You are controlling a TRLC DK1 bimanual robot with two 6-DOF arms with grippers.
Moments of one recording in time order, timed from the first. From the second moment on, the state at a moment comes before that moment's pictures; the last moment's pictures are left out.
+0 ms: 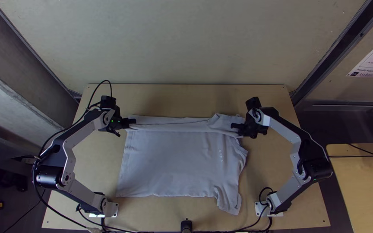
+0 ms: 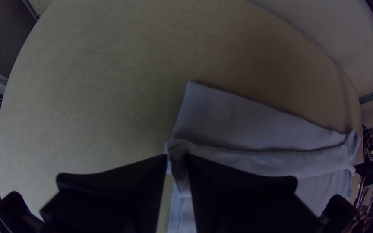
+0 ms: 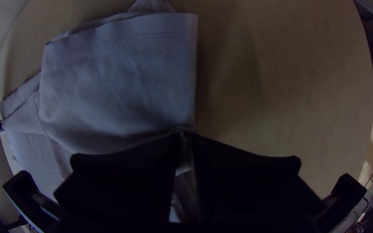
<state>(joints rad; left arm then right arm) -0.04 1.64 1.14 -0.52 0.03 -0.21 0.20 1.77 1.19 -0.78 -0.05 0.36</state>
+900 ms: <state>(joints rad) -0.02 1.24 1.13 -0.89 0.18 -0.02 0.17 1.21 1.29 -1.25 -0.04 0.38</state>
